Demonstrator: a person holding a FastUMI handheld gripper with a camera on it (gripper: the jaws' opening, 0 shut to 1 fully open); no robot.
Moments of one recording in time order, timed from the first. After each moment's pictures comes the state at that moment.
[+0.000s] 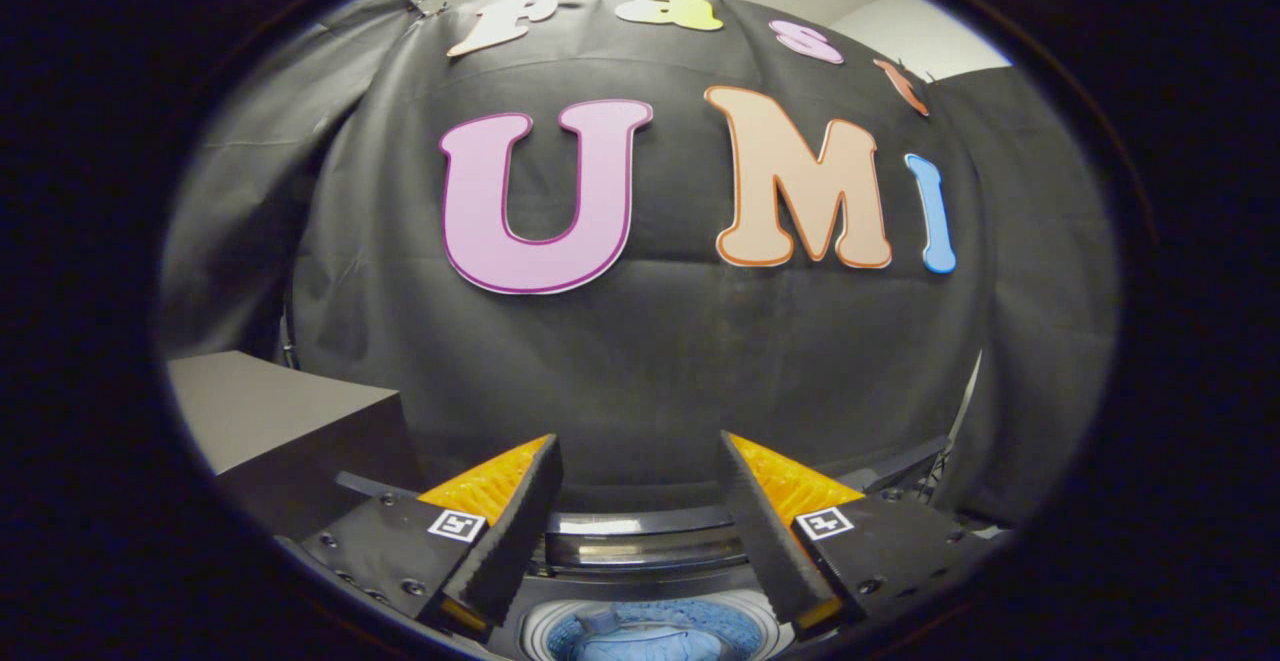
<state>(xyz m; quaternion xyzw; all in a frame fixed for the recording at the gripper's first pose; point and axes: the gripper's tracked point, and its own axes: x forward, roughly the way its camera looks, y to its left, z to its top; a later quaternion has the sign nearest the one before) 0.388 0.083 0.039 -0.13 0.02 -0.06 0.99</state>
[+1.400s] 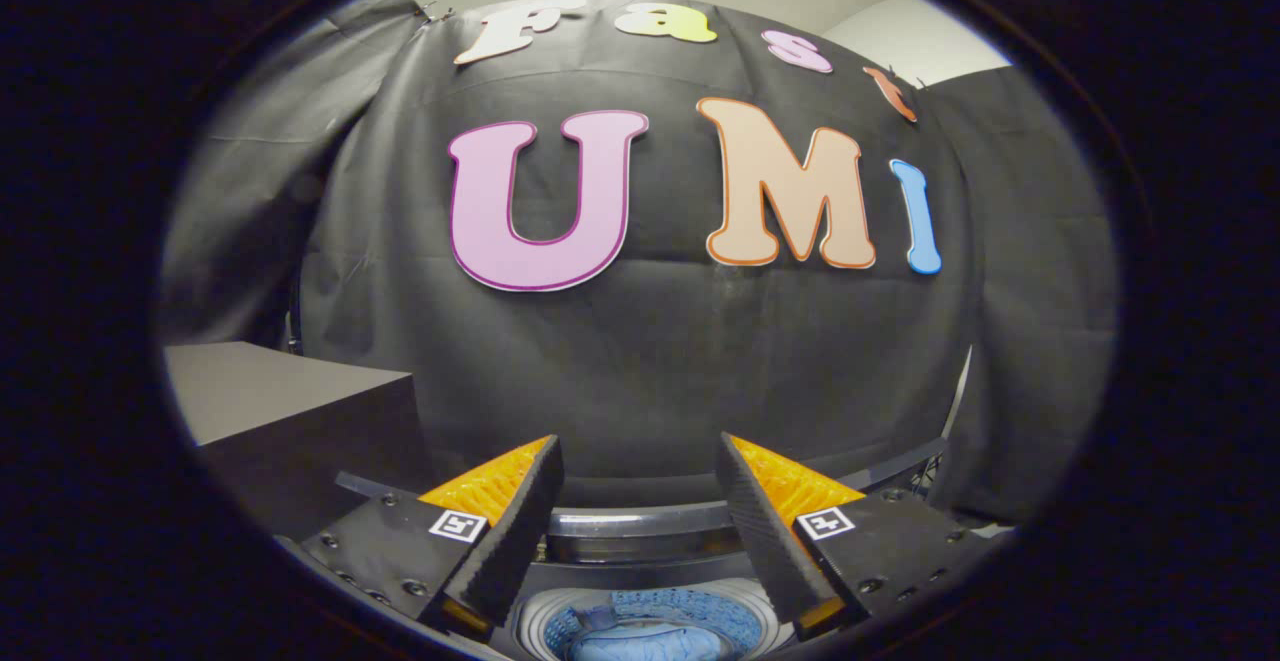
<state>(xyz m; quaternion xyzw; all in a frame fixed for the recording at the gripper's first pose) 0.361 0.081 0.029 -0.13 0.00 -0.07 0.99</state>
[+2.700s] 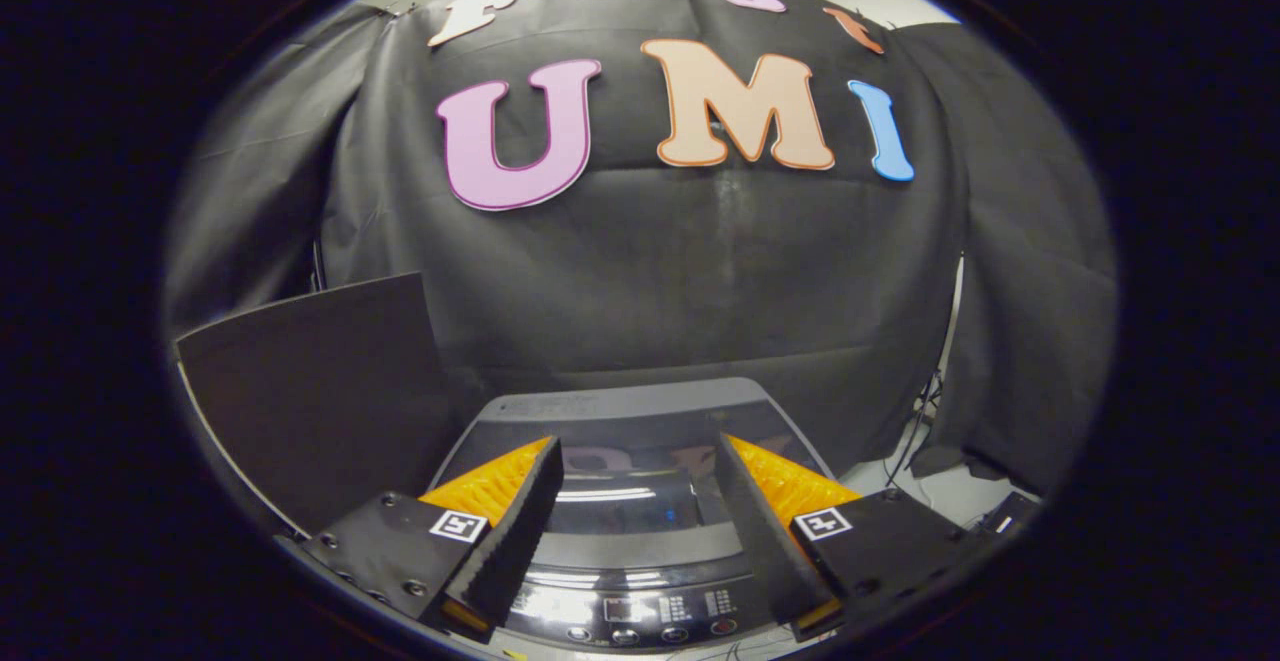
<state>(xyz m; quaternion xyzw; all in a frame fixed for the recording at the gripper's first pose) 0.255 0.013 -0.048 -0.09 0.11 -0.06 0.99</state>
